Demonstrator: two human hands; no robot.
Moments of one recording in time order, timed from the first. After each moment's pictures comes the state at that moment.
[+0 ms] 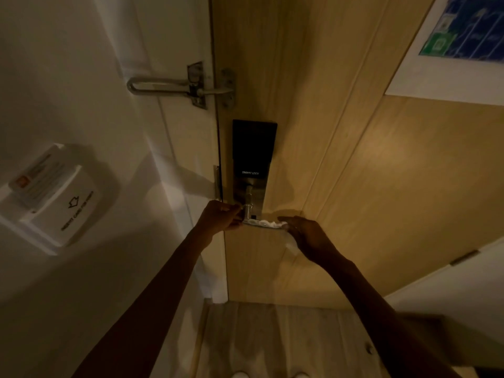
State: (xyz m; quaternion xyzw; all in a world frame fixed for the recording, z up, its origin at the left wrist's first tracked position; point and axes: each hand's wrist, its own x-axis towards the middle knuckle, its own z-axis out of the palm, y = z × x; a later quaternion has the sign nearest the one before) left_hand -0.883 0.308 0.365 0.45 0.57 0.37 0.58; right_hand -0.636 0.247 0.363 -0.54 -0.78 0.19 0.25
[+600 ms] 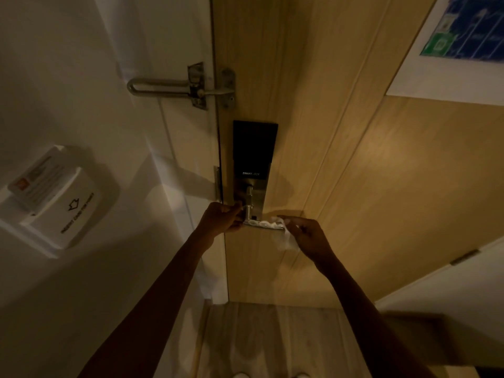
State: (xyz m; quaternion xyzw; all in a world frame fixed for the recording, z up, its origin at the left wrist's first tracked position) left_hand -0.878 0.307 0.365 0.43 0.58 0.36 0.59; right_hand -0.647 0.243 0.360 -0.58 -0.61 0.36 0.40
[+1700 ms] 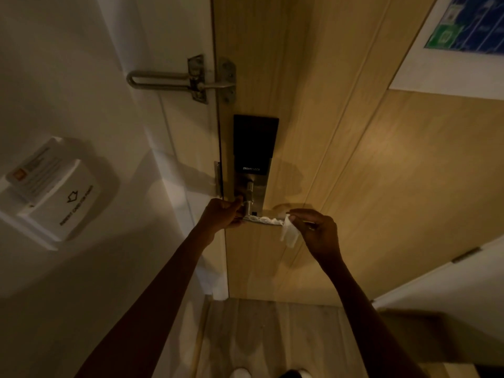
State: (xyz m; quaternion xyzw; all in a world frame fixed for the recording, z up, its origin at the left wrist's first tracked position) left_hand -0.874 0.307 0.364 0.41 0.59 0.37 0.59; right_hand -0.639 0.237 0.355 -0.54 -0.60 0.27 0.53
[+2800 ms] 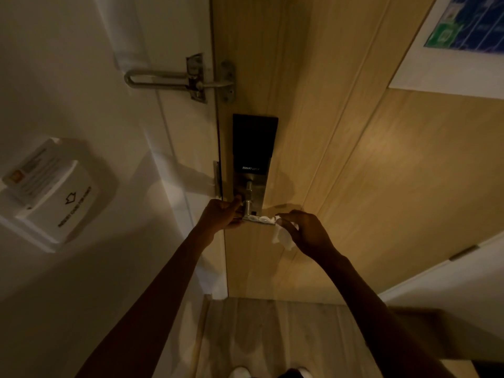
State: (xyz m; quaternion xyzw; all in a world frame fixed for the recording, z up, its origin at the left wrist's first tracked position) left_hand -0.877 0.311 0.358 0.41 0.58 0.37 0.60; right_hand -0.645 0.250 0.362 -0.55 -0.76 0.18 0.30
